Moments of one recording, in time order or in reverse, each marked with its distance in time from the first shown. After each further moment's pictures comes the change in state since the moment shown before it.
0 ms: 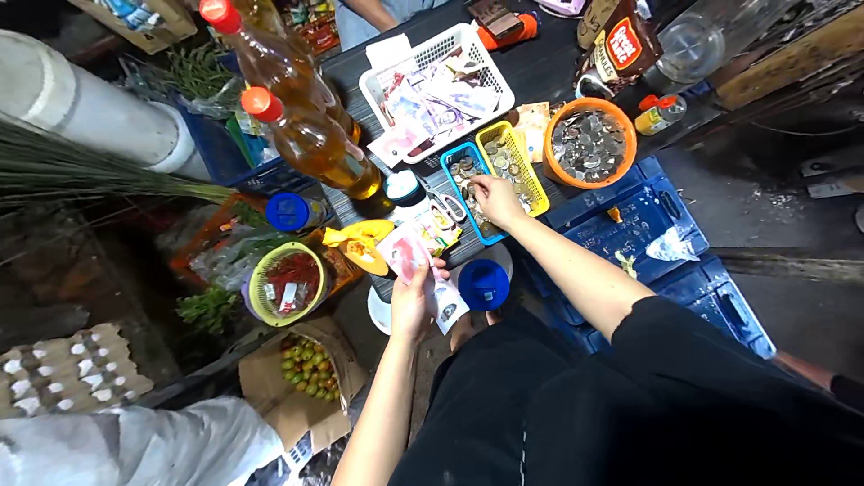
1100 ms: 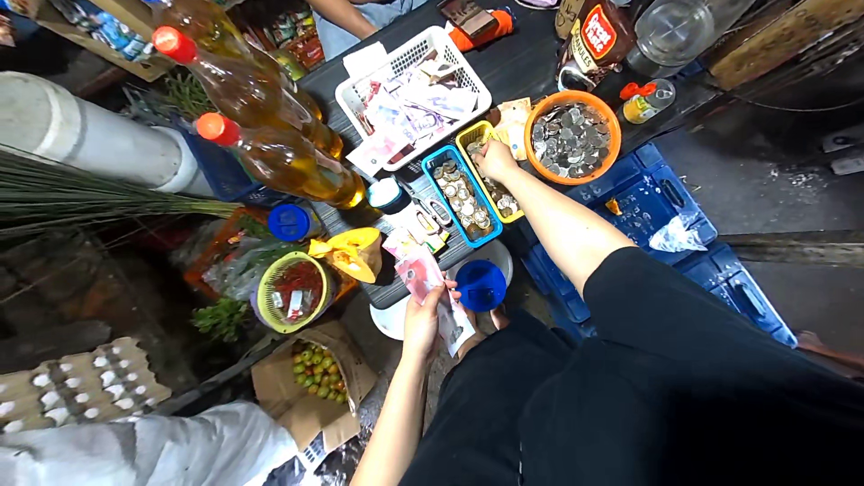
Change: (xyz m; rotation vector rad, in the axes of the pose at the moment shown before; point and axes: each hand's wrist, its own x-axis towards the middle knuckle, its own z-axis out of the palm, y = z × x) left_hand -0.023 -0.035 0.027 0.096 0.021 -0.120; right_hand 0.076 0.036 -0.048 0.066 -0.087 0.361
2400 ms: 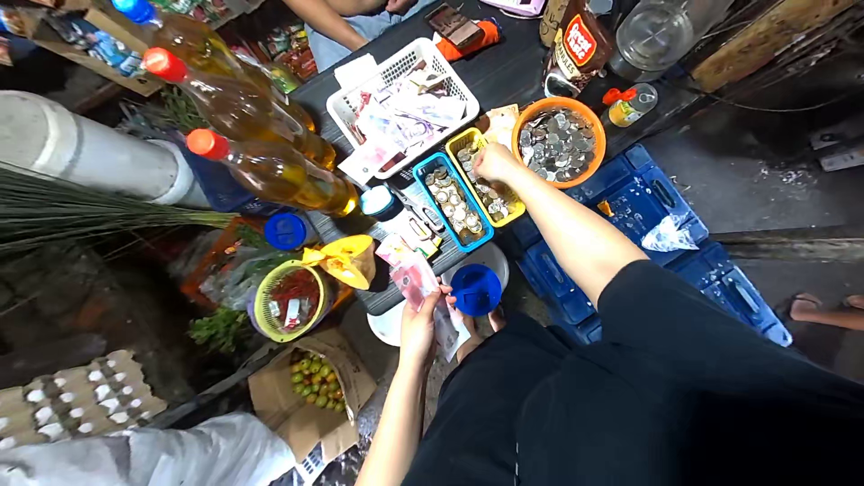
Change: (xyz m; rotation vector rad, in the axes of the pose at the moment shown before) left_hand -0.004 -0.005 0.006 0.027 -0.004 0.047; right_hand -0.016 -0.002 -0.033 -0.177 -0.150 -0.041
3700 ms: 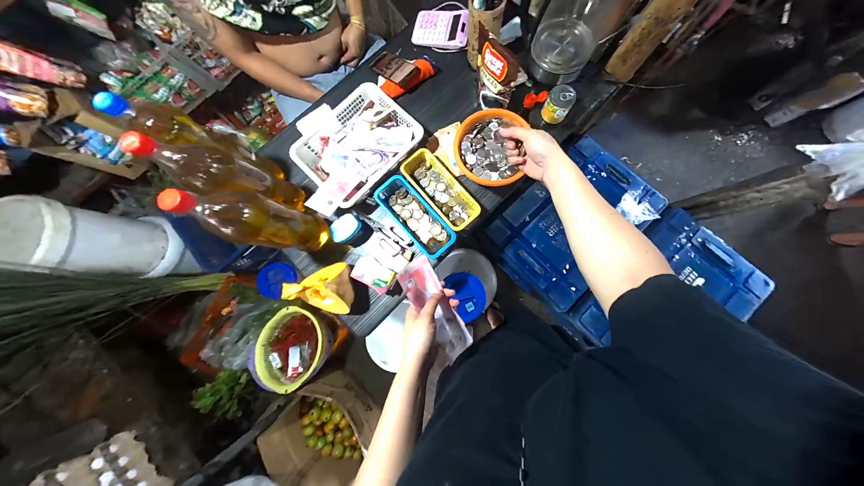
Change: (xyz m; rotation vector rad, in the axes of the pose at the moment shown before) left_hand -0.018 -0.013 0.039 0.085 -0.195 -0.056; right_hand -0.108 0.109 -0.080 1.260 0.346 -0.007
